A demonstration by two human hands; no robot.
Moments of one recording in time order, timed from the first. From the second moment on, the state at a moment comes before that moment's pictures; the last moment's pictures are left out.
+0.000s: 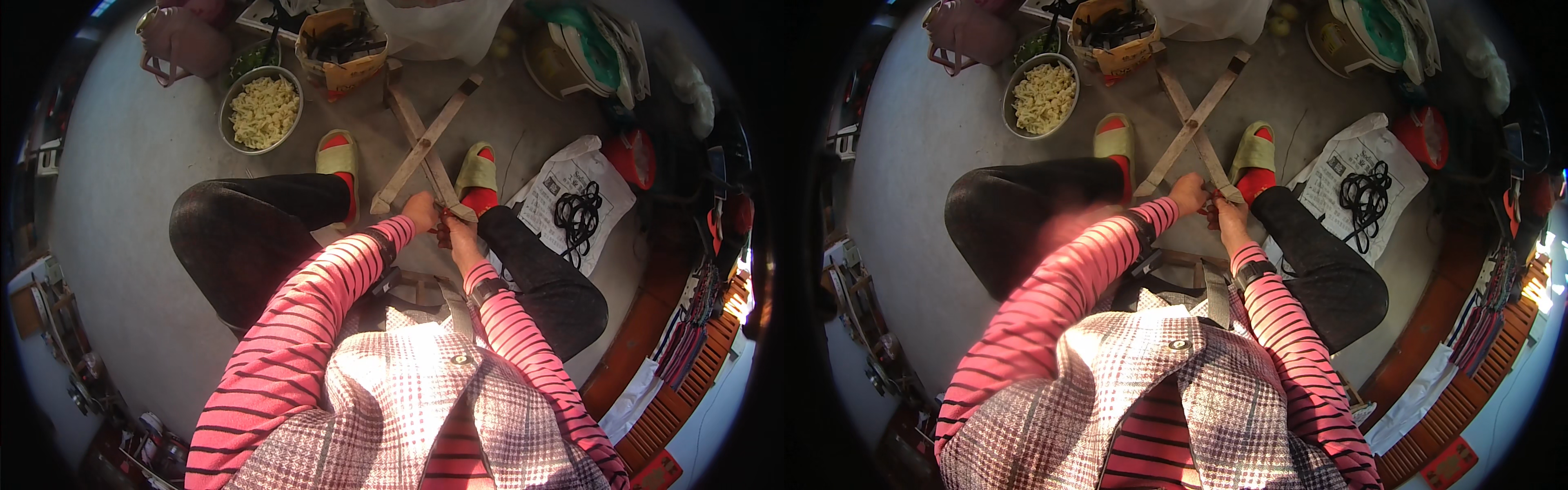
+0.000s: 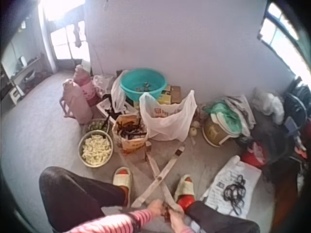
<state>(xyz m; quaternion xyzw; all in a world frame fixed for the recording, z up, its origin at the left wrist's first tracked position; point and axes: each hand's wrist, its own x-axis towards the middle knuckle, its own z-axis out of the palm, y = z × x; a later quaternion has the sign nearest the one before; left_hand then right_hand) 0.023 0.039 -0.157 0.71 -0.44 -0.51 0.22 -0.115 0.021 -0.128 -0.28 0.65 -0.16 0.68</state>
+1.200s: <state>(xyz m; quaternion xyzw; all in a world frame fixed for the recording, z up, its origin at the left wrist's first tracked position) 0.030 0.035 -0.145 0.61 -0.23 -0.68 0.32 -0.114 0.026 -0.139 -0.35 0.66 -0.17 0.64</state>
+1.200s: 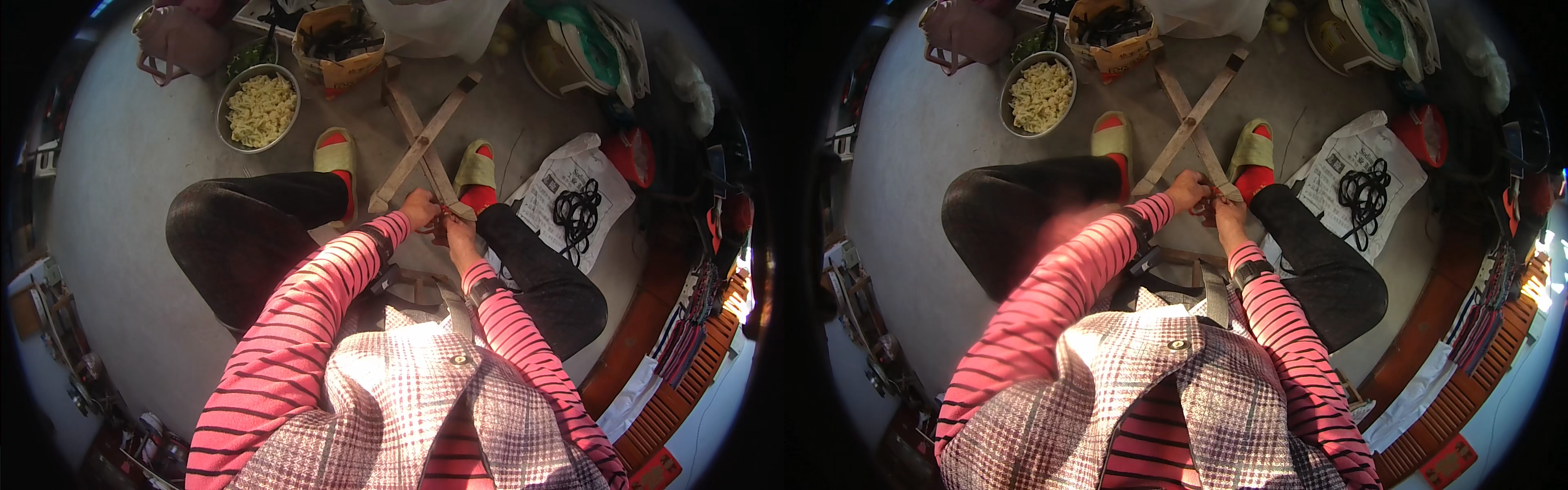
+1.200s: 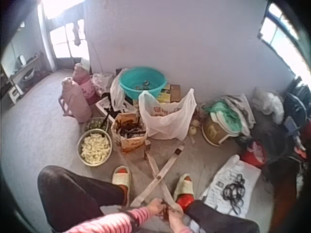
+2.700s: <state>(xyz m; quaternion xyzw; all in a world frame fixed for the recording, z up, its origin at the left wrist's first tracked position) 0.030 0.033 -0.146 0.60 -0.15 -0.71 0.33 -0.110 0.032 -0.115 -0.31 0.67 -0.23 0.64</state>
